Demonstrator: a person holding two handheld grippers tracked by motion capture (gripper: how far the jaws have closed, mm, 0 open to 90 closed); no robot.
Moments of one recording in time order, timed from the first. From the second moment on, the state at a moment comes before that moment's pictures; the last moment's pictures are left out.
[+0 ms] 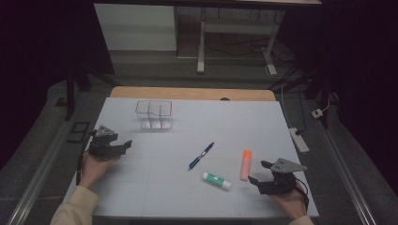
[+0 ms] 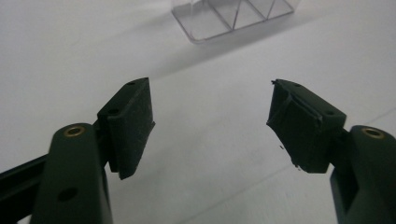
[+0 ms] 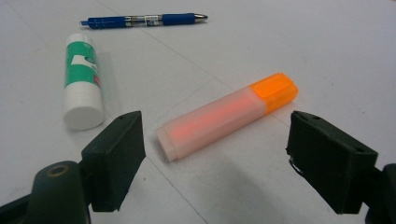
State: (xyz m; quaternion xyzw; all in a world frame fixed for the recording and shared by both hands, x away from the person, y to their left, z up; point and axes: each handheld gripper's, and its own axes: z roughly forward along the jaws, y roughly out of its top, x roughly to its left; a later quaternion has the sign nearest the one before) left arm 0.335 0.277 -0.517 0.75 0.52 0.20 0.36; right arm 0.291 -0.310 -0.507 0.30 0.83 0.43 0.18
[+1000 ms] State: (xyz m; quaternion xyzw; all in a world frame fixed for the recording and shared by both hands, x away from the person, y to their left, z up) left arm 0.399 0.276 -0.517 0.74 0.54 0.21 0.34; right arm 0.291 -0.310 -0.508 0.30 0.83 0.43 0.17
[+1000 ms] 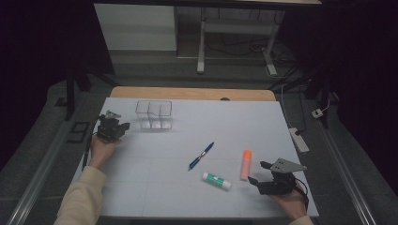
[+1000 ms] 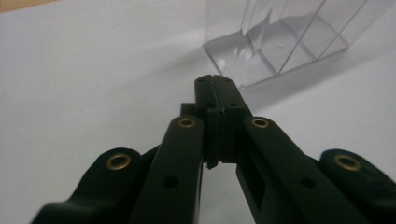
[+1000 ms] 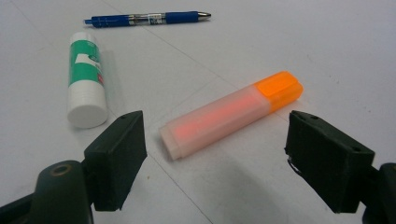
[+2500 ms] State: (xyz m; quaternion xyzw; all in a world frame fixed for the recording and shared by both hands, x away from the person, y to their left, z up) left arm 0.439 0.263 -0.518 0.74 0.52 0.21 0.37; right arm 0.285 -0.309 -0.508 0.30 0.84 0.43 0.16
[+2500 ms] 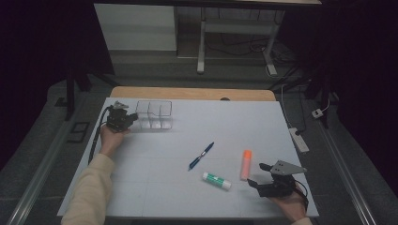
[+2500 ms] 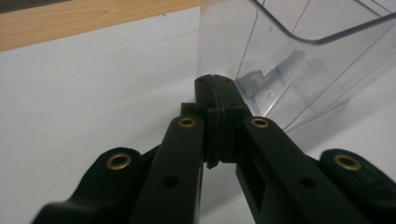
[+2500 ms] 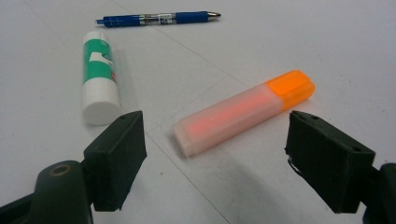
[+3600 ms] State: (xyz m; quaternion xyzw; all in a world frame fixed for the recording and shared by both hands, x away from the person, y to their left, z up) left arm 0.448 0.216 -0.518 0.76 0.48 0.20 0.38; right arm 0.286 -0.305 -0.510 0.30 0.84 0.42 0.18
